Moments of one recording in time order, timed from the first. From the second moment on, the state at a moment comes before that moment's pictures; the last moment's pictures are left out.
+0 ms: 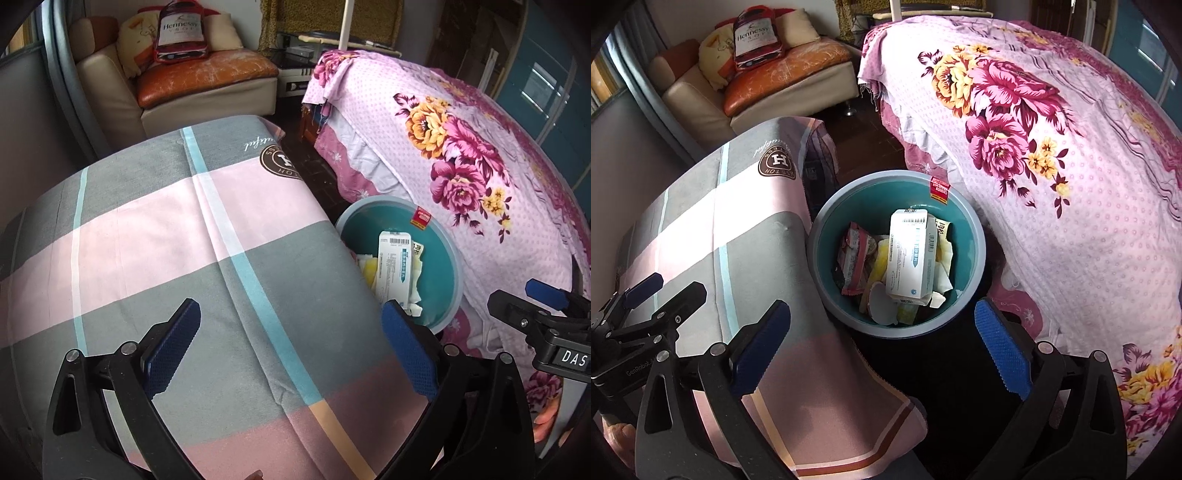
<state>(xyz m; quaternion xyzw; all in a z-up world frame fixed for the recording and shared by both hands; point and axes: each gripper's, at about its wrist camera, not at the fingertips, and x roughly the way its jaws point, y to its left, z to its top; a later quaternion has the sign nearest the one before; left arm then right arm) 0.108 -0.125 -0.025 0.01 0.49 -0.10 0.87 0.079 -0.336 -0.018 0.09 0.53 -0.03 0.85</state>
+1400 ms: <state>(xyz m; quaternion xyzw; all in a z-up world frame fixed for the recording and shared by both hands) 0.057 -0.089 -0.041 0.01 0.51 -0.06 0.86 0.035 -0.294 -0.016 0.04 0.52 0.00 0.85</state>
